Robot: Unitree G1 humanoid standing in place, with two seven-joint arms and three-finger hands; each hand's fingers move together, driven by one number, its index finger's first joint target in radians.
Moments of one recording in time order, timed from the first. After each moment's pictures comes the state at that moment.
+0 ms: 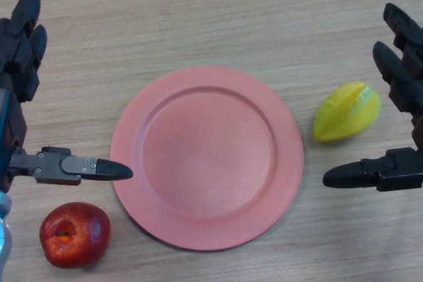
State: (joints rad) left arm -0.02 0.26 0.20 -0.53 -0.05 0.22 -0.12; right arm -0.03 -0.26 -0.12 -0.61 0.12 0.42 0.18
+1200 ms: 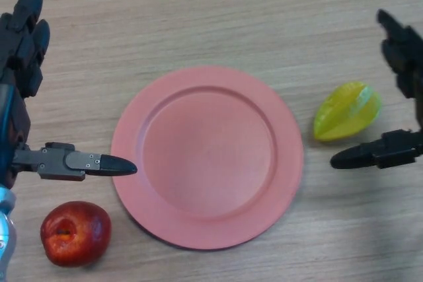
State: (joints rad) left arm -0.03 0.26 0.19 -0.55 -0.06 0.22 -0.10; right arm -0.20 -0.32 -0.10 -0.16 -0.12 0.15 0.23
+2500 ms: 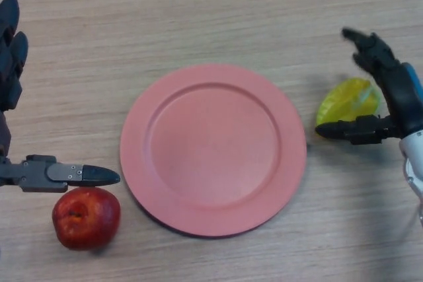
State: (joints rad) left arm 0.03 0.26 0.25 -0.55 -0.06 0.19 -0.11; right arm -0.46 -0.31 -0.02 0.54 -0.33 -0.24 -0.05
